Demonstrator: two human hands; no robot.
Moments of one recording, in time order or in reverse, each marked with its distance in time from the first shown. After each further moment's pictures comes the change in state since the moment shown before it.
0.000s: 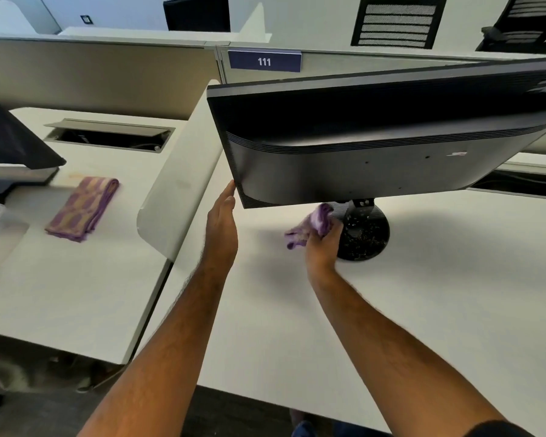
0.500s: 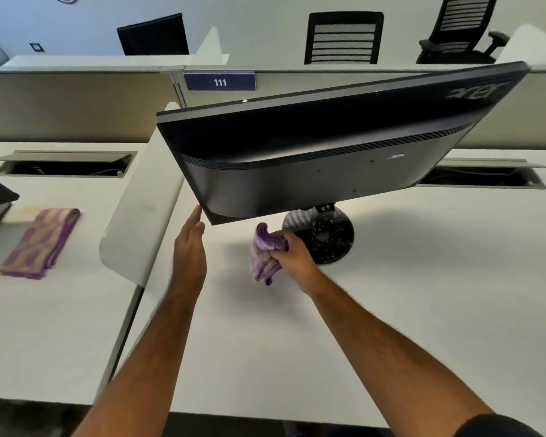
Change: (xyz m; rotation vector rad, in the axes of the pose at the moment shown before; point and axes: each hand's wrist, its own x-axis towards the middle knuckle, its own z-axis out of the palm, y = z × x) left_hand -0.008 -0.008 -0.001 0.021 0.000 -0.010; right_hand 0.000 -0.019 -0.036 -0.282 -0.485 -0.017
